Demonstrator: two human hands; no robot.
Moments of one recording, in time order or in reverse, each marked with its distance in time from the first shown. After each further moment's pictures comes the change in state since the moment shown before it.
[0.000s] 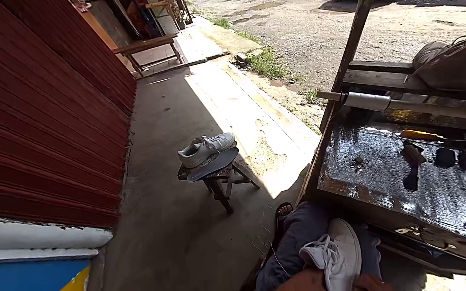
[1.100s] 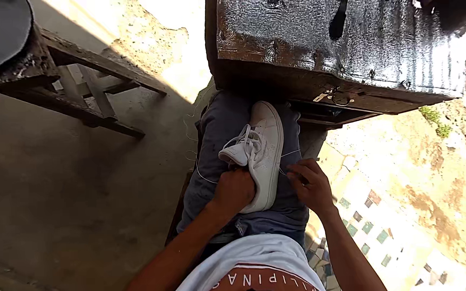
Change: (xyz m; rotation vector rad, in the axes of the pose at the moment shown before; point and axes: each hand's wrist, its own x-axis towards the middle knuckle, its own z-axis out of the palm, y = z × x) left_hand -0.013 0.021 0.022 0.709 0.042 -0.168; right_hand -0.059 0.021 0.050 0.233 0.455 0.119
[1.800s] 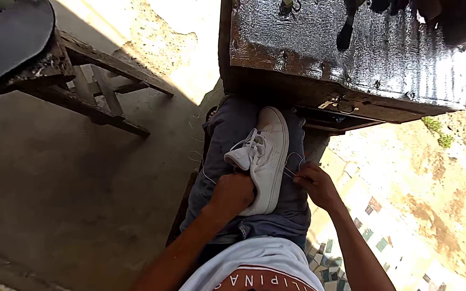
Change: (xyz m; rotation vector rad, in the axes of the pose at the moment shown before) left_hand -0.009 -0.016 -0.006 -0.013 0.038 0.086; right_hand 0.014 0.027 -0.015 0.098 -0.241 0.121
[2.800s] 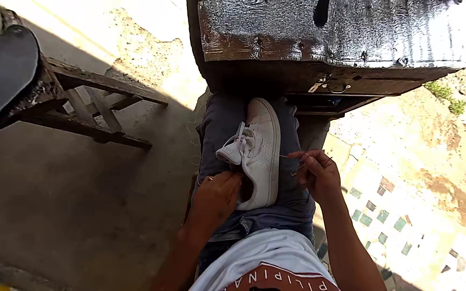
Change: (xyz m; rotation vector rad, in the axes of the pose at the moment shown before) left_hand -0.032 -0.030 -0.002 -0.129 0.218 0.142; right_hand -0.012 -0.049 0.013 1.108 0.239 0.020
